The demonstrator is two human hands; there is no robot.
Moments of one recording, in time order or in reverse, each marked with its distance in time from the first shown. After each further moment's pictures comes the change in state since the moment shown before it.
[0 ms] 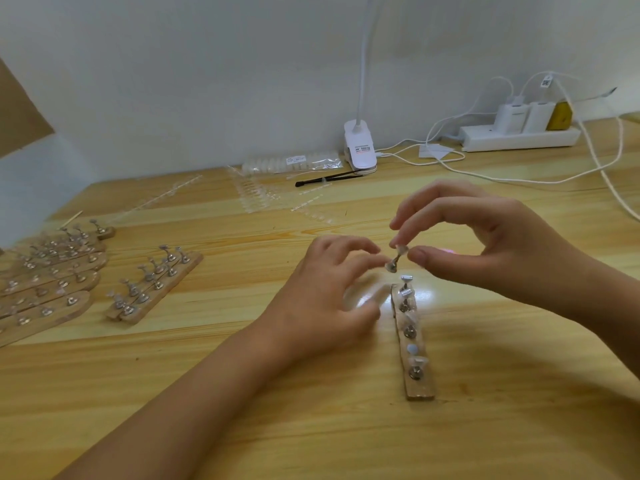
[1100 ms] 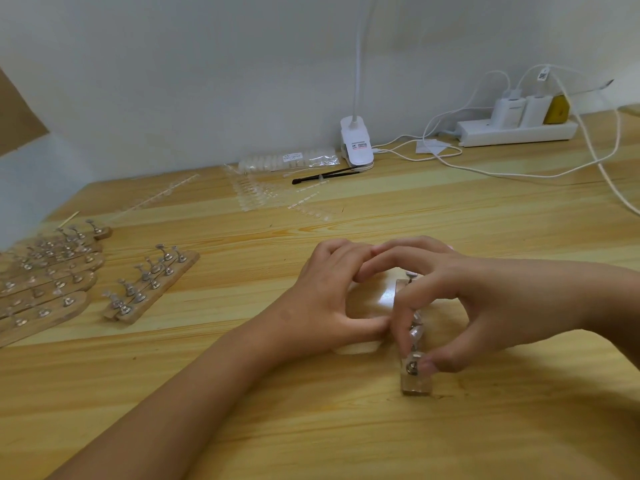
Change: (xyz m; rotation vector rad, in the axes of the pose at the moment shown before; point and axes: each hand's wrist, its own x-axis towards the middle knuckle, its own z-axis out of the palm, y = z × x) left_hand -0.002 0.001 0.001 -0.138 -0.114 -0.016; right_hand -0.007 -0.006 0.003 -0.033 -0.710 0.129
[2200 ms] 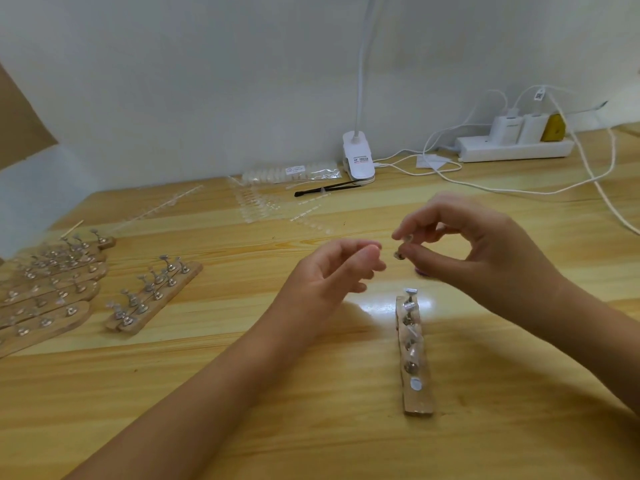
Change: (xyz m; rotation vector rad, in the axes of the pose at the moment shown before) left_hand 0.004 0.015 -0.009 -0.759 0.233 -0.173; right_hand 0.014 0.012 0.002 0.018 0.907 -0.079
